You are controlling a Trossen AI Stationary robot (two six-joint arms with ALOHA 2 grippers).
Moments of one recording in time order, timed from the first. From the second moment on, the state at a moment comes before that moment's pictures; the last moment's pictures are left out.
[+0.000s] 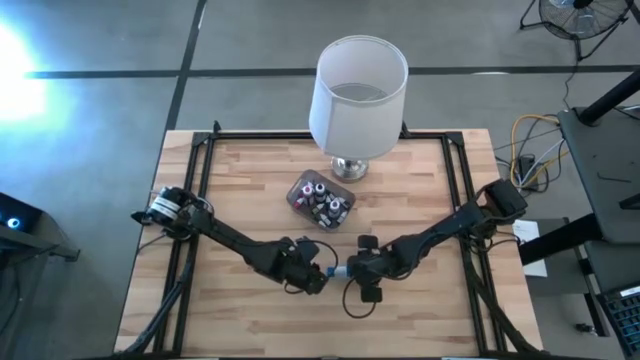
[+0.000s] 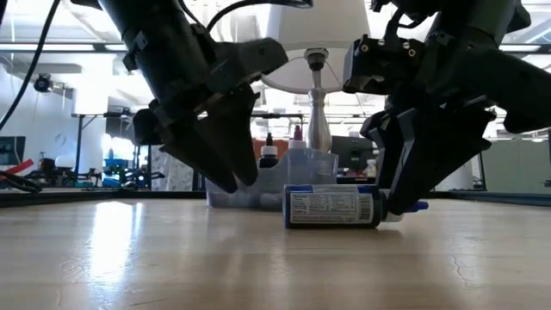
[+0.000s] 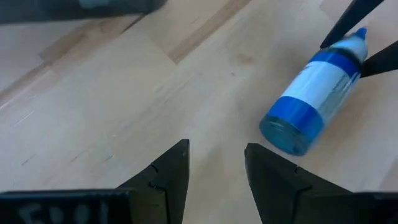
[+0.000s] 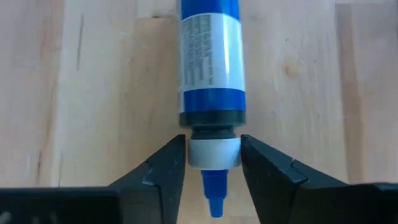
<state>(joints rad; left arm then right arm) -0.41 1.88 1.22 -0.45 -0.42 -1.14 0.40 1.81 1.00 -0.31 0.17 0.39</state>
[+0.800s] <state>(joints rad) -0.49 1.76 1.22 -0.52 -0.61 -1.32 0.15 1.73 1.32 -1.44 -0.52 0.60</state>
